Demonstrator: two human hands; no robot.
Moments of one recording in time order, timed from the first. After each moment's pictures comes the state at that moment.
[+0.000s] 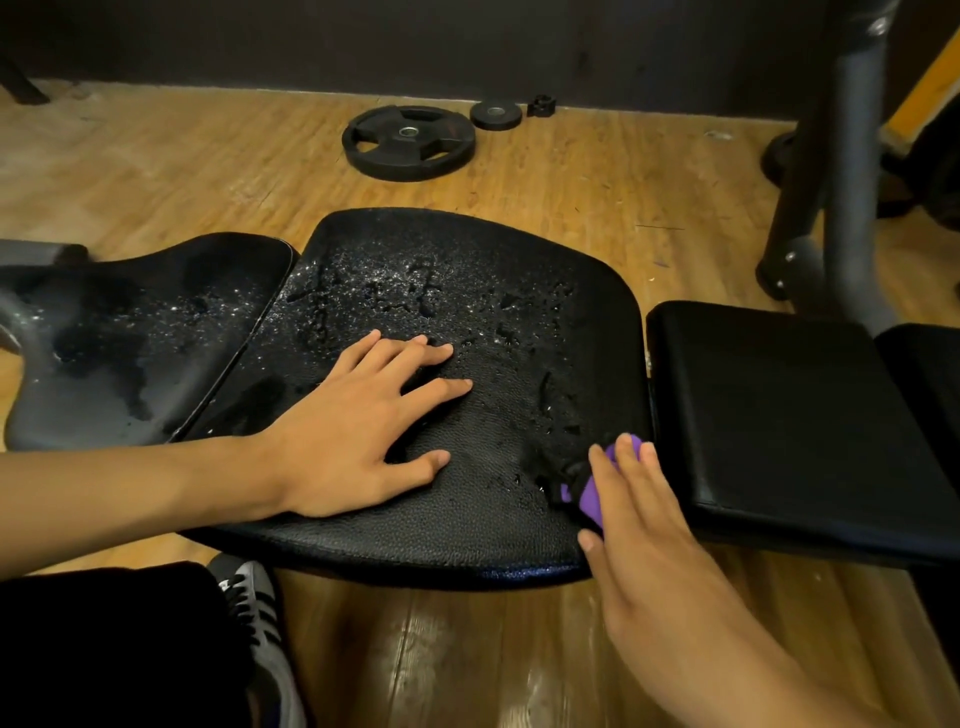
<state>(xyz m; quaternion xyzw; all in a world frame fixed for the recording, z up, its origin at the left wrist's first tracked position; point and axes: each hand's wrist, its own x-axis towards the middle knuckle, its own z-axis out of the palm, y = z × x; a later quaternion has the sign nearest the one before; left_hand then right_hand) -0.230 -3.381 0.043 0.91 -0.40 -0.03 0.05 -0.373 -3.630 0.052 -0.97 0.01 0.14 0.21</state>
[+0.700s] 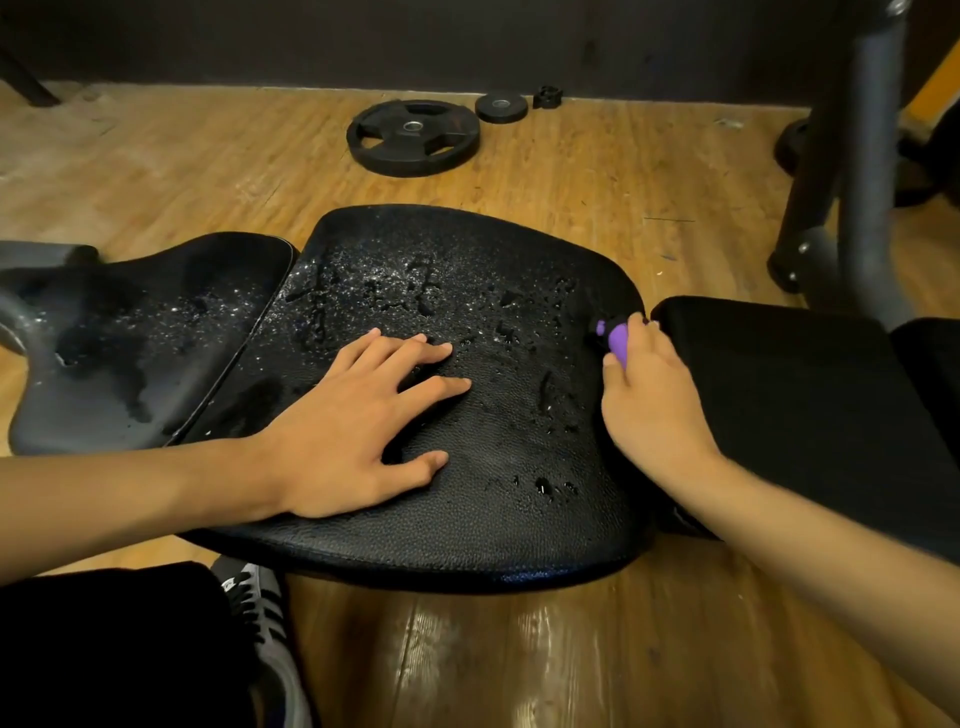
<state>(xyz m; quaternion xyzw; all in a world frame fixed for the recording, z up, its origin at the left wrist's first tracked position) -0.231 -3.384 0.048 0.91 -0.40 -0.04 0.05 -0.252 -3.662 0.020 -0.95 0.15 -0.01 0.29</state>
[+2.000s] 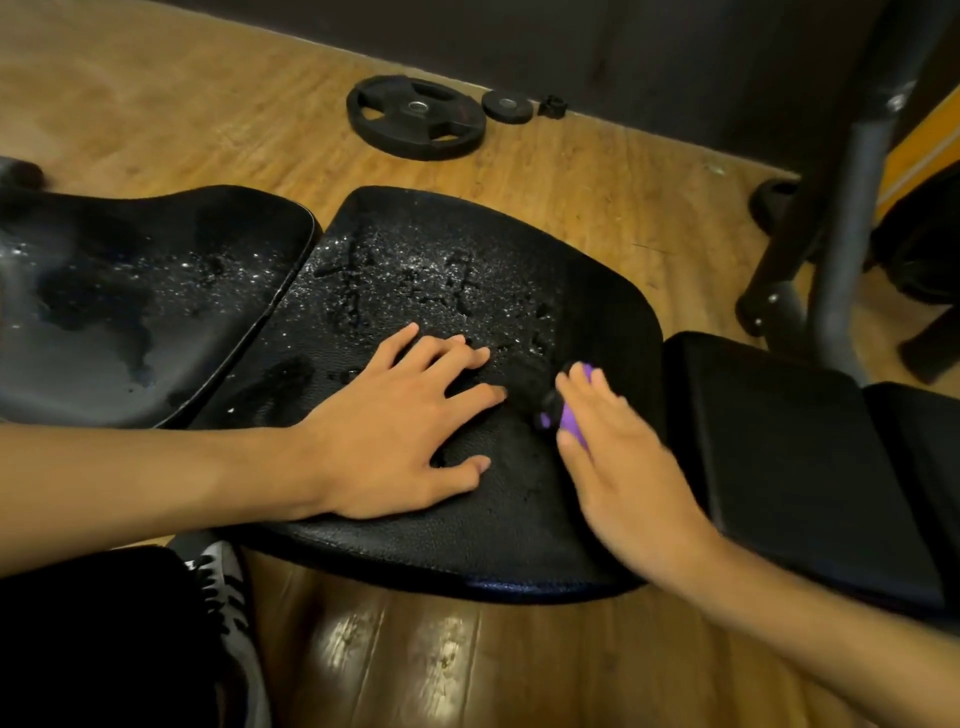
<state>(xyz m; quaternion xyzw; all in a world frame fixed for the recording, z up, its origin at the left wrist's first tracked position) -0.232 -3.380 0.043 0.92 -0.39 -0.04 0.05 -0.294 -3.618 0.032 -0.98 -0.07 0.01 0.20</state>
